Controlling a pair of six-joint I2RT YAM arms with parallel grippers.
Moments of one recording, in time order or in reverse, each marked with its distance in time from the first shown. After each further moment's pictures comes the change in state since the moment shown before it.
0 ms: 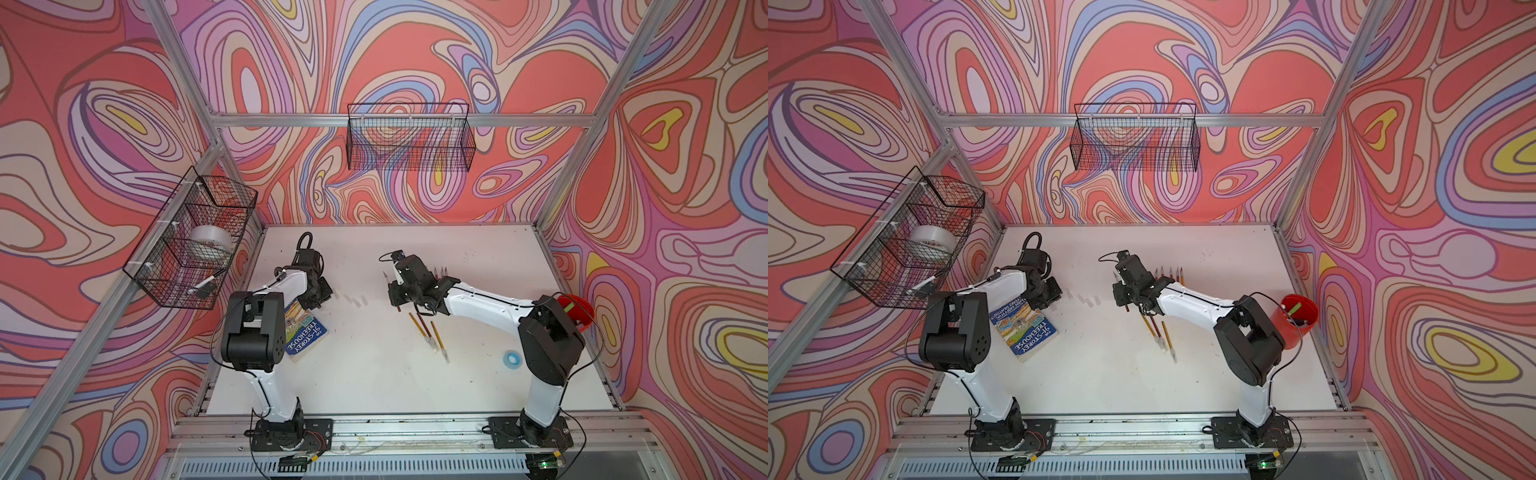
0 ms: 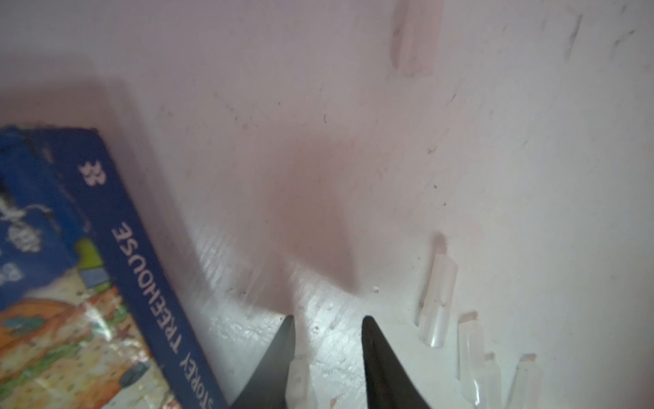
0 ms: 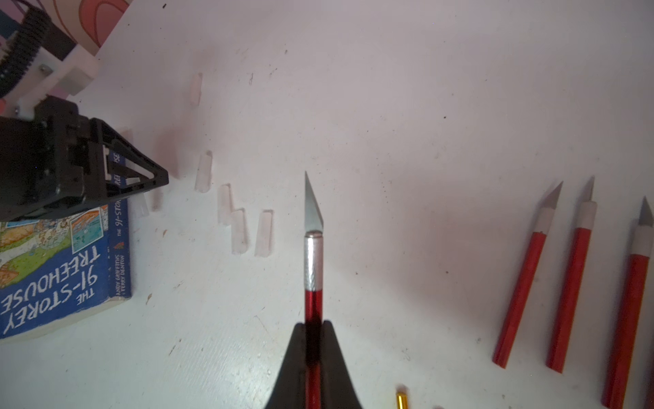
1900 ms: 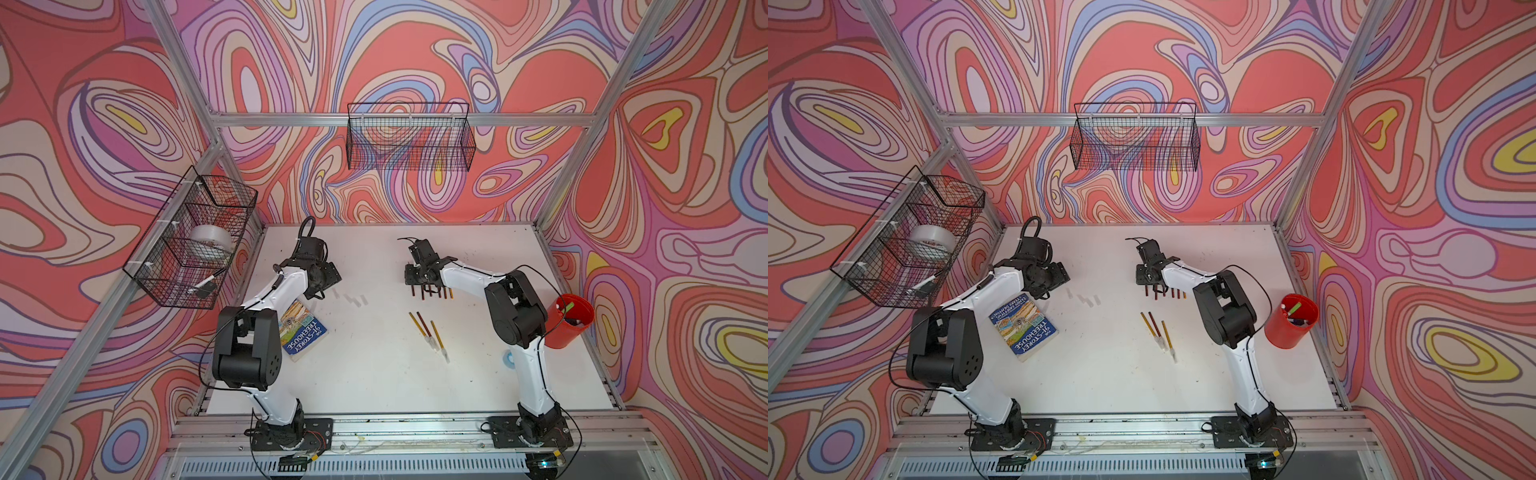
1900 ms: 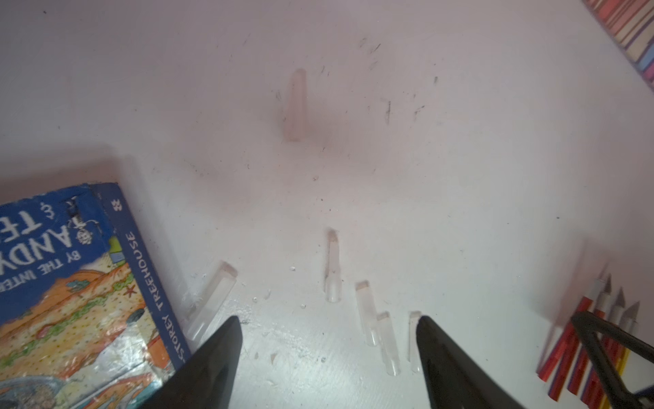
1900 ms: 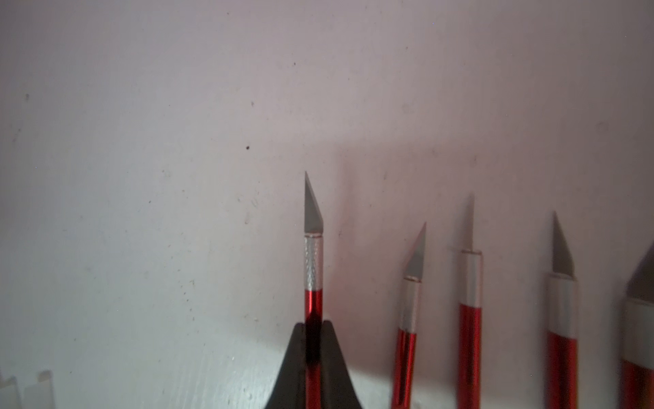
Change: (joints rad) left arm -0.066 -0.162 0.045 0.005 -0.026 -0.014; right arm -0.220 0.346 0.263 -0.081 -0.003 0.097
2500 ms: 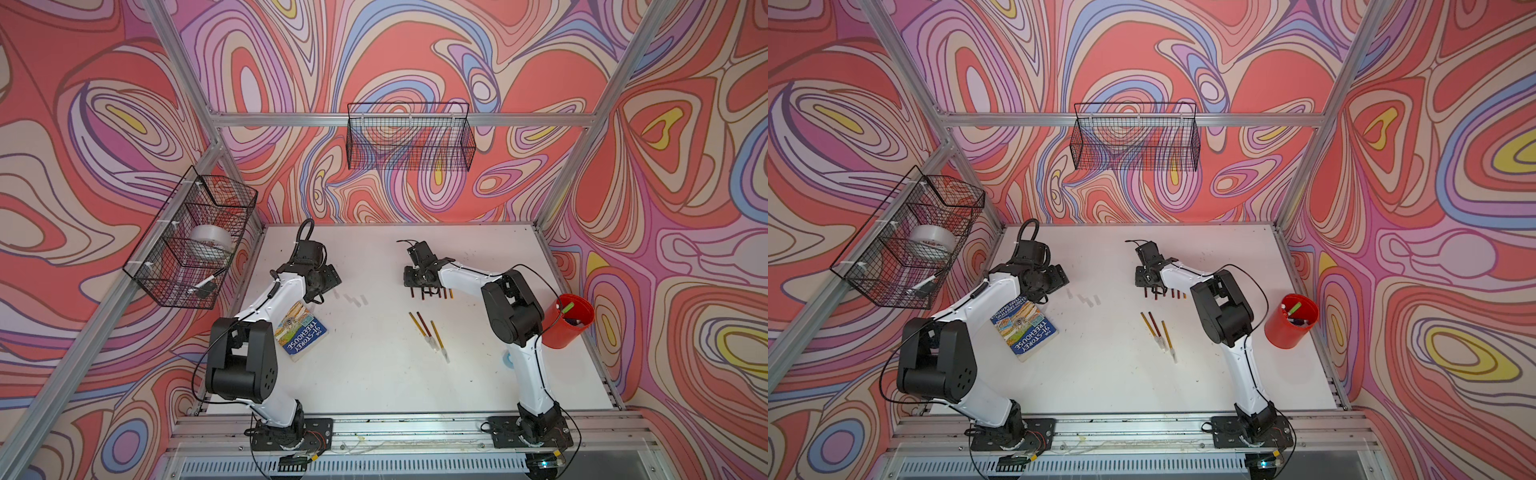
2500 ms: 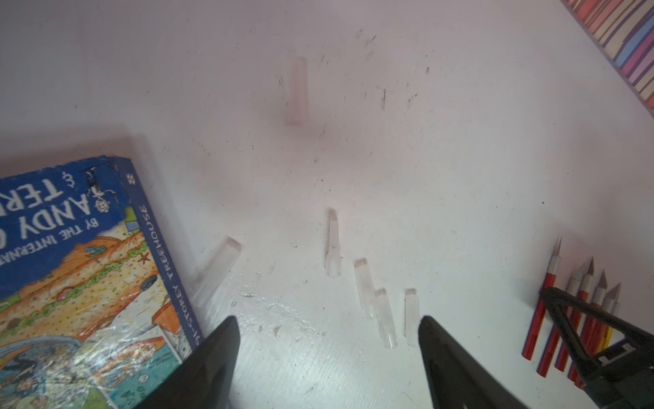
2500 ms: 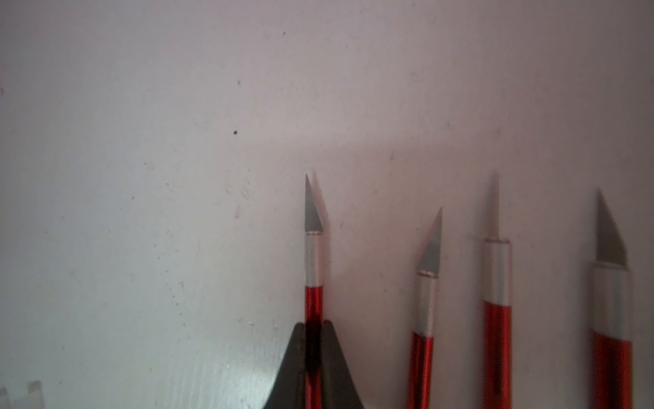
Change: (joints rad) left arm -0.005 -0.060 -0.059 0.001 0.005 -0.012; right arm 0.001 0.017 -0.006 0.002 -0.011 0.039
